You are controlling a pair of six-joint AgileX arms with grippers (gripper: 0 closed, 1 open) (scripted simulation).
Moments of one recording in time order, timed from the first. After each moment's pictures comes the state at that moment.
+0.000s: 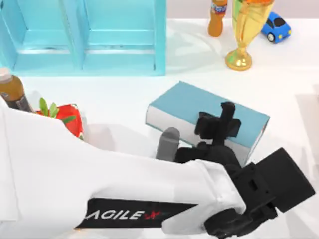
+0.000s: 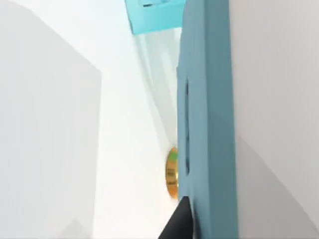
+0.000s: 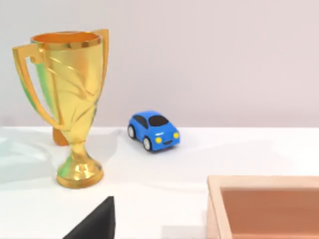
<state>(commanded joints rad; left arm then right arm) -1.23 1.94 1.20 -0.23 -1.17 -2.28 0.00 0.00 0.00 0.00 0.00 0.00</state>
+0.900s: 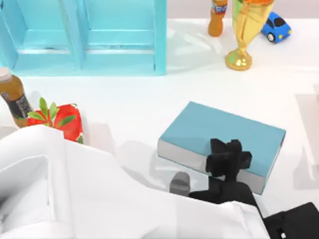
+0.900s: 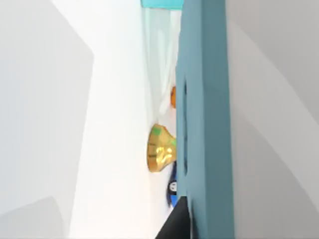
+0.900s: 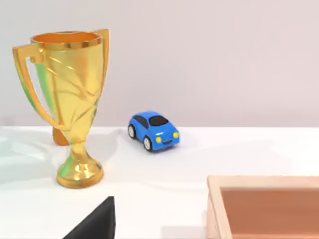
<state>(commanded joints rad) -1.35 2.04 1.24 -0.38 -1.28 -2.69 0.00 0.00 0.00 0.00 0.00 0.00</state>
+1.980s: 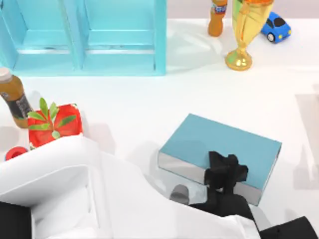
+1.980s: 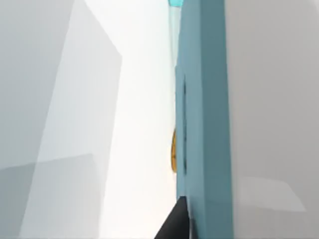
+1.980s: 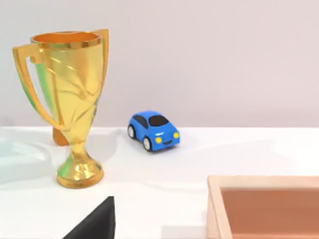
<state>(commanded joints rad) -1.36 2.10 1.21 -0.31 -1.29 -2.72 0.00 0.00 0.00 0.00 0.00 0.00</state>
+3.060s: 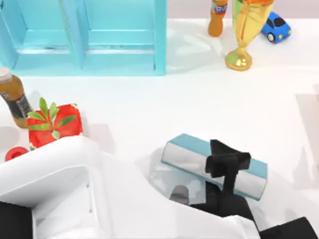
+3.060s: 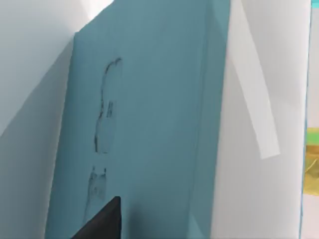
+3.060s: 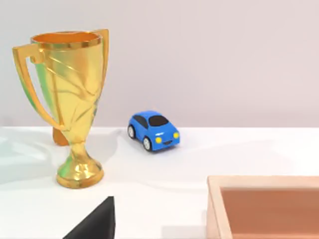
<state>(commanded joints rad) -1.36 2.10 1.21 -0.31 -1.29 -2.72 0.00 0.00 0.00 0.00 0.00 0.00</state>
